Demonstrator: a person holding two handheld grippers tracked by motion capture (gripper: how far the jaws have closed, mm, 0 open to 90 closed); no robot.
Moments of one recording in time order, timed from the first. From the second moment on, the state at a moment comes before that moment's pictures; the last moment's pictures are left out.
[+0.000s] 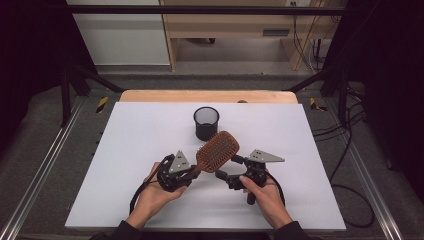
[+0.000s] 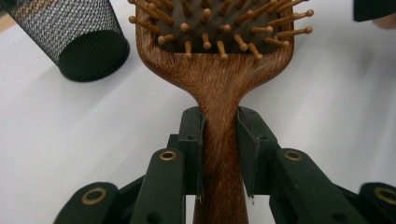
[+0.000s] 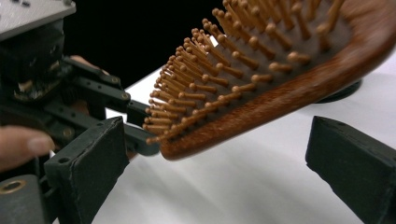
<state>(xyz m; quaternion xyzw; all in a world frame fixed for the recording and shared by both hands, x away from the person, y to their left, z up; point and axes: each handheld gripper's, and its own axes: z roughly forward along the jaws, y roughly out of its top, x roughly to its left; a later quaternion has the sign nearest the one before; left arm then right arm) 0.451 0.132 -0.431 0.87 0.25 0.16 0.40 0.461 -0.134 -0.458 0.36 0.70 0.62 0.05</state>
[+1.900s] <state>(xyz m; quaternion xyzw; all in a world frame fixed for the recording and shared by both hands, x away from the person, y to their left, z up) 0.446 0.115 -0.428 0.83 0.23 0.21 0.46 0.472 -0.129 -0.427 0.38 0.63 0.68 0.06</state>
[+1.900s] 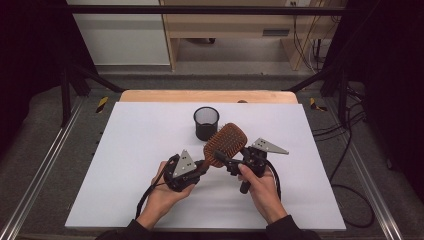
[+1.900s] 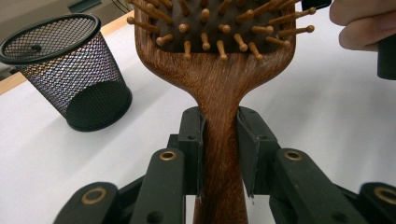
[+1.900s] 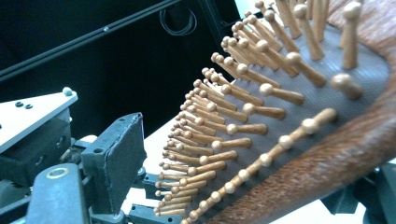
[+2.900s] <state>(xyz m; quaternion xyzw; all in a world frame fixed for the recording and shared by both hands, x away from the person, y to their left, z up) 0.445 0.114 -0.431 0.83 0.23 0.21 0.46 0.471 -0.131 -0.421 0.40 0.60 0.69 0.05</state>
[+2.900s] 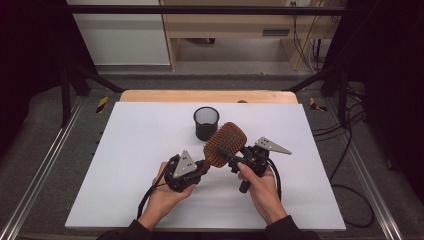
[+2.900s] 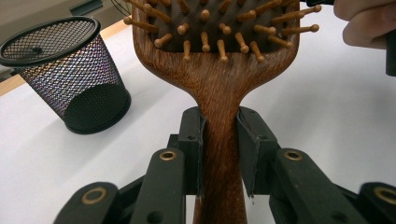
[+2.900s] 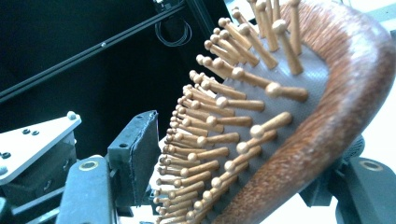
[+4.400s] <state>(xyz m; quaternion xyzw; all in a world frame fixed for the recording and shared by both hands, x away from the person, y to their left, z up) 0.451 0.124 -0.425 0.81 0.26 0.22 0.48 0.478 -0.112 -0.386 0.40 0.59 0.70 0.06</state>
